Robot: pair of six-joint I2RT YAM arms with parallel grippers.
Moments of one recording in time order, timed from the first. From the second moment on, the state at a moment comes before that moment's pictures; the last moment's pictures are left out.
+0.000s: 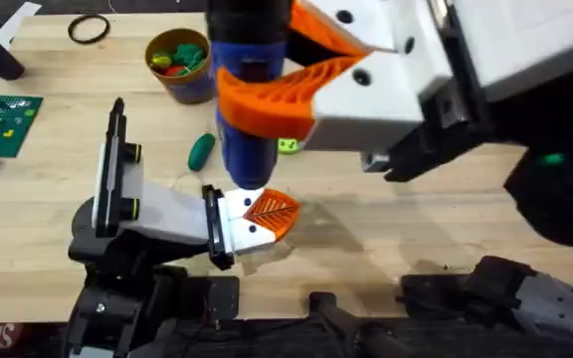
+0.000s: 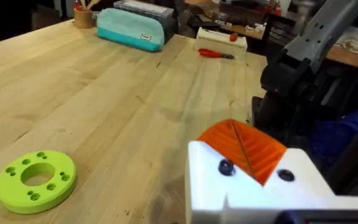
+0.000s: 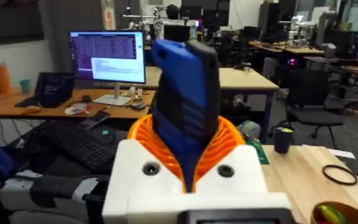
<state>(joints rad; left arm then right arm) -0.12 0.00 0.01 -0.14 1.20 -0.06 0.79 0.99 0.77 0.59 -0.74 0.23</state>
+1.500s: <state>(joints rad) -0.12 0.00 0.01 -0.14 1.20 -0.06 0.83 1.08 0.77 0.53 -0.77 0.10</state>
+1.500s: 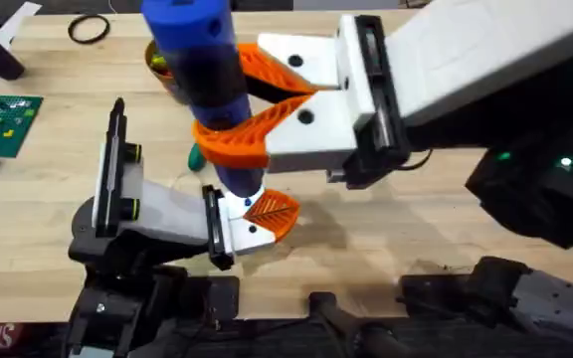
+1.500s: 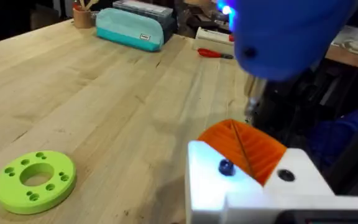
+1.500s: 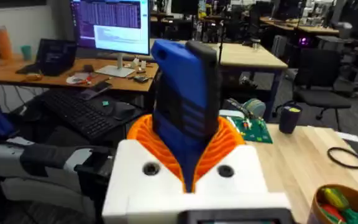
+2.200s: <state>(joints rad) -0.12 0.00 0.01 -0.14 1.20 -0.06 0.83 1.16 0.77 0.57 -0.77 0.12</state>
